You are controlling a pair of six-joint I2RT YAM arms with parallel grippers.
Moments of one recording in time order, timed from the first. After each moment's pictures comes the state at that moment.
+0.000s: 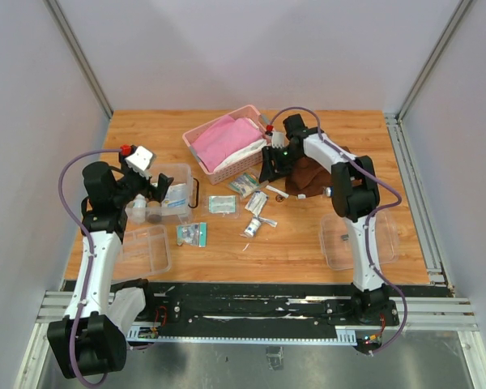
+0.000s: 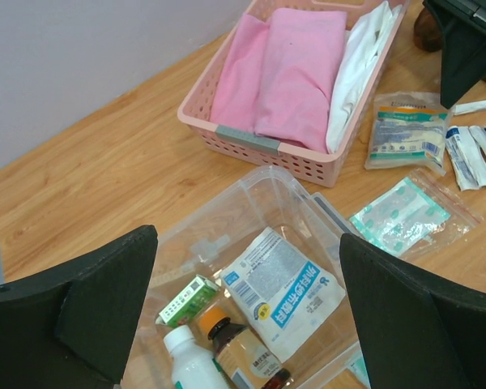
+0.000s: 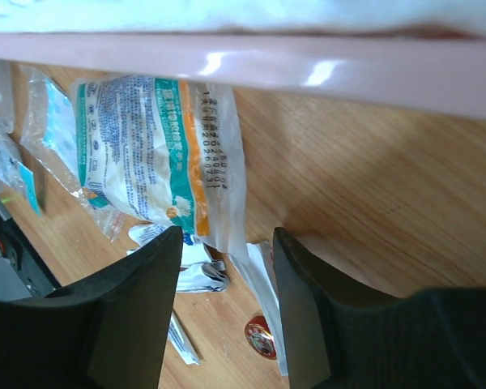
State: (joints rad) left arm 0.16 0.90 0.71 -0.06 0.63 0.39; right arm 0.34 2.35 1.91 -0.74 -0.66 0.02
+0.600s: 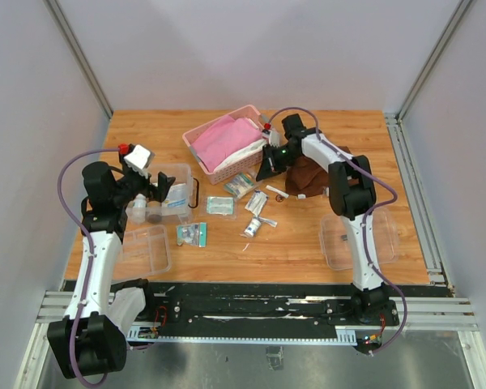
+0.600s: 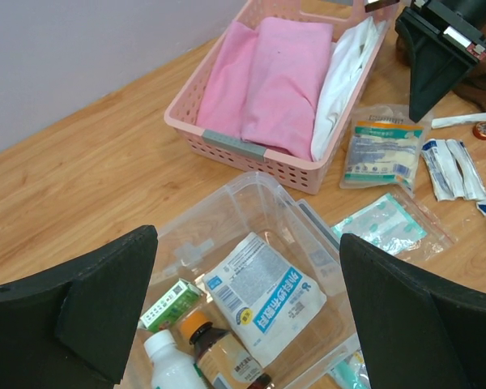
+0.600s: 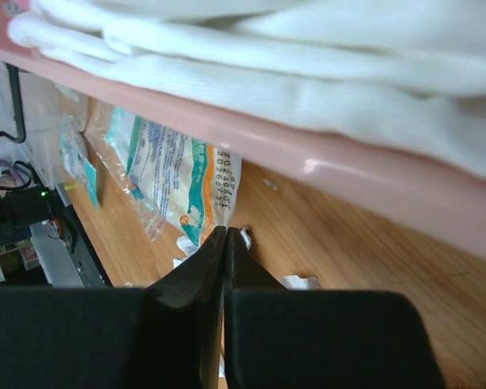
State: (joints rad) left arm 0.16 0.90 0.71 -0.05 0.65 0.33; right arm 0.34 2.40 1.96 -0.71 -0.84 0.08
